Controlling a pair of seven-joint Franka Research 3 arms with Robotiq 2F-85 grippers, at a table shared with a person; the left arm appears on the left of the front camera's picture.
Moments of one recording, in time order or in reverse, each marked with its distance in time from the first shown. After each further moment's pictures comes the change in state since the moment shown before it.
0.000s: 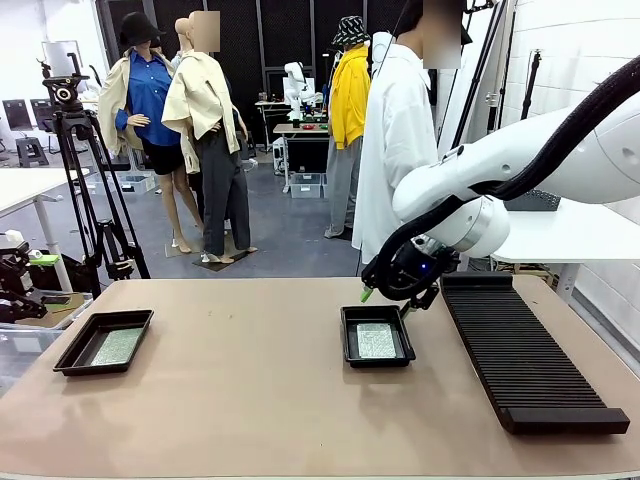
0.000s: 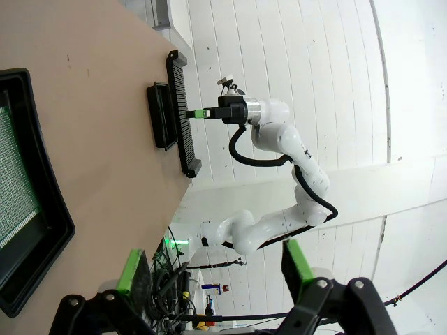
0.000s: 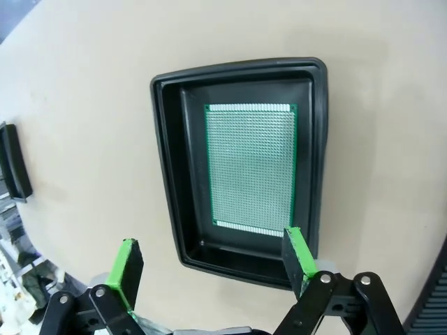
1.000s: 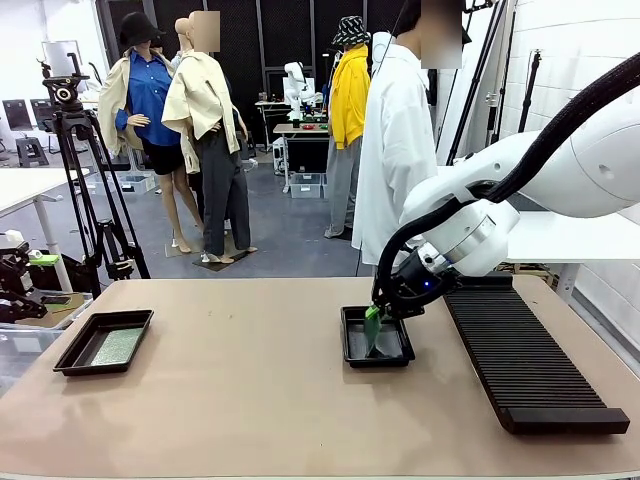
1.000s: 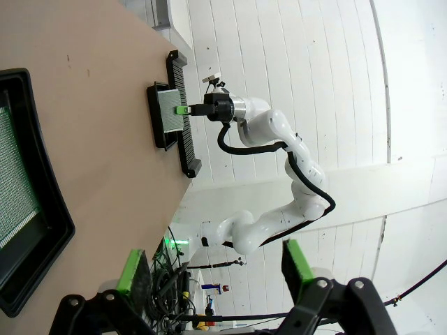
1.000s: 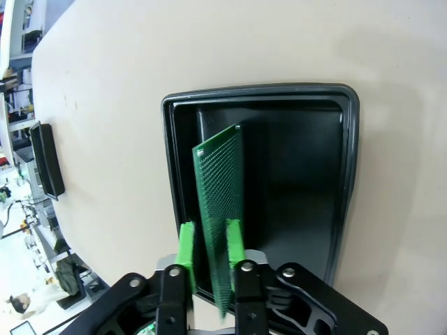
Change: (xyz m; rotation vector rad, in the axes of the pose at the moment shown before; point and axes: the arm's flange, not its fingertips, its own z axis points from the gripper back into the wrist) left arm 0.000 0.000 0.000 0.000 0.000 0.000; right arm 0.011 -0.036 -0.036 0.216 -0.014 -0.002
